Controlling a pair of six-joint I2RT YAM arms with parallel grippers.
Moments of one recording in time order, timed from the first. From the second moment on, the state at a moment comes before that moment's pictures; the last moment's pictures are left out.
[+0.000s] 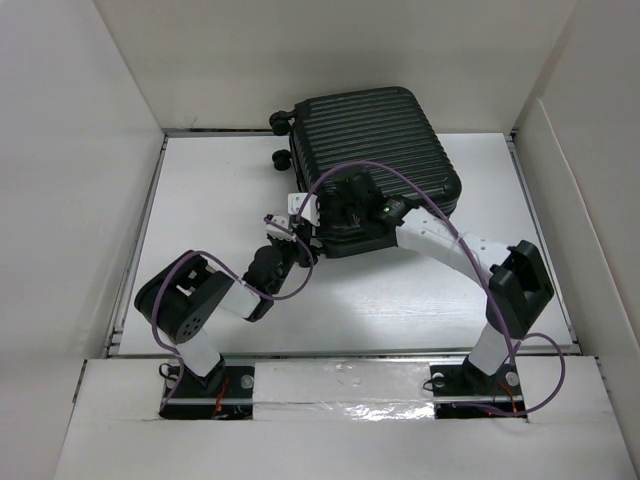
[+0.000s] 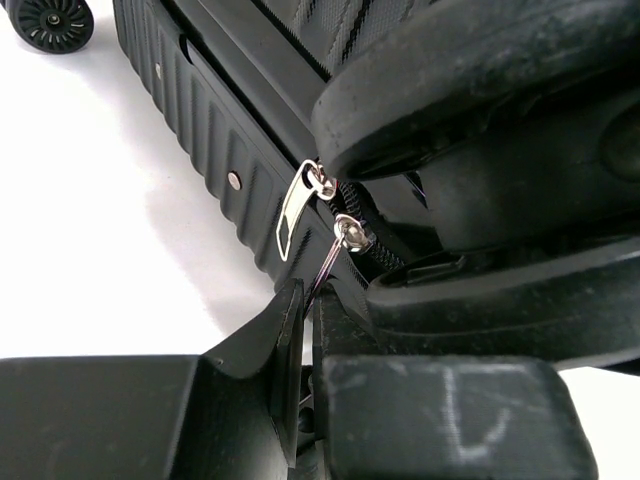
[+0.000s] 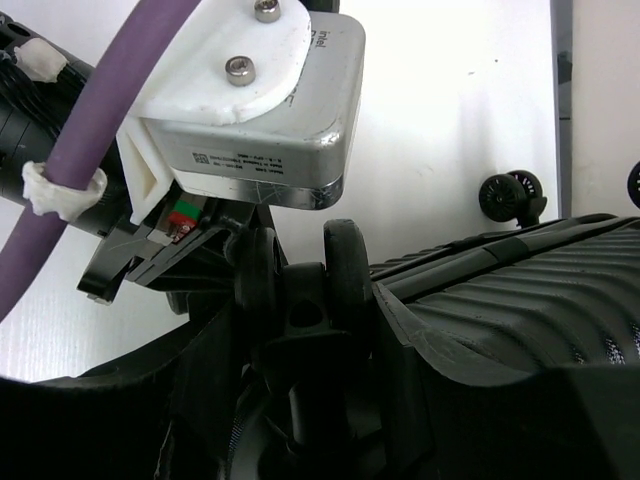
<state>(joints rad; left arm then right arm) -0.65 1.66 0.36 1.22 -0.26 -0.31 0.79 1.71 1.42 -0.31 -0.39 -0.83</state>
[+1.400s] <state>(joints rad) -0.63 0.37 0.38 0.10 -0.47 -0.70 0.95 0.99 0.93 0.05 0.24 -0.30</state>
